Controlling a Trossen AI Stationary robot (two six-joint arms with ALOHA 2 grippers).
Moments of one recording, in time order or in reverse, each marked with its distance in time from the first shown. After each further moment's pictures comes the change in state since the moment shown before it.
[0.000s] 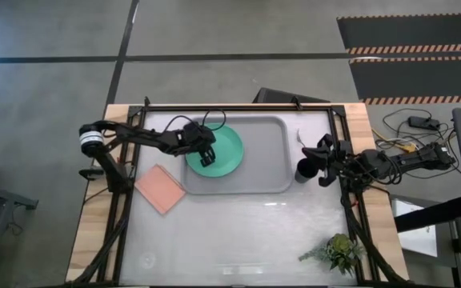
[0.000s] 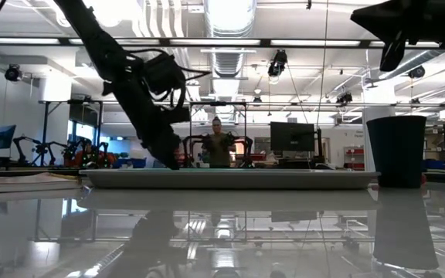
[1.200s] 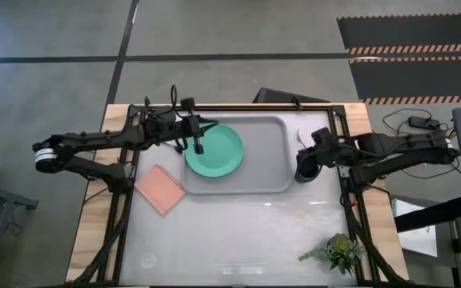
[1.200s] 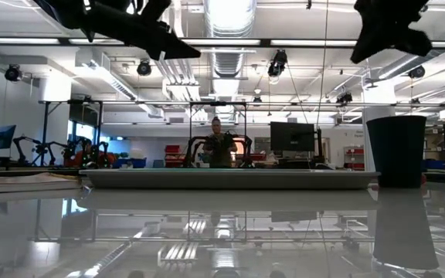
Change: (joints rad) left arm -0.005 -0.478 -0.006 0.270 0.281 0.478; right arm -0.069 0.517 0.849 -1.531 -0.010 0.853
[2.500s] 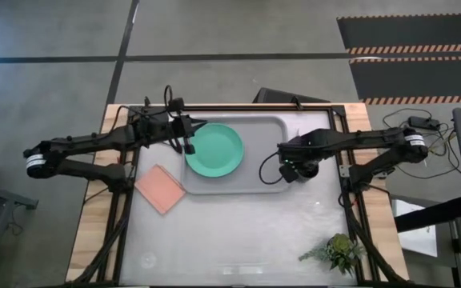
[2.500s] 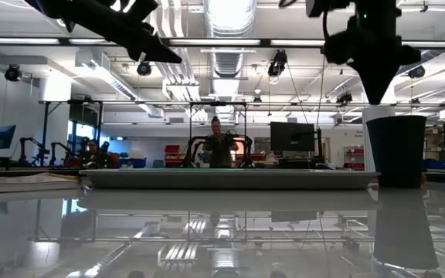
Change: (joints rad) left arm 0.000 -0.133 -0.016 -0.227 -0.102 -0.012; right arm -0.148 0.473 0.199 -0.351 -0.323 -0.115
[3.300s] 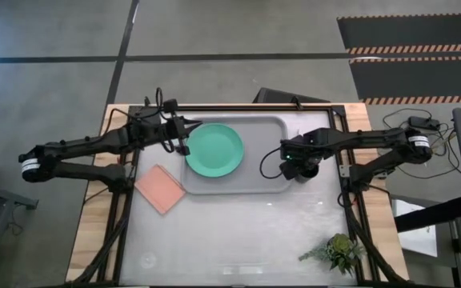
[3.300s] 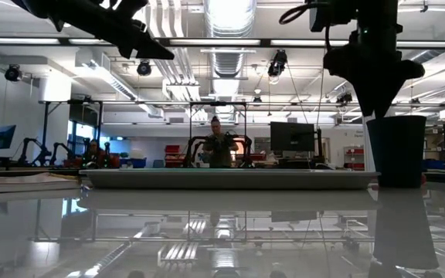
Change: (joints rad) left arm 0.001 -0.086 -0.053 0.008 0.000 -0.001; right arm -0.057 -0.044 -0.109 0.111 -0.019 -0.001
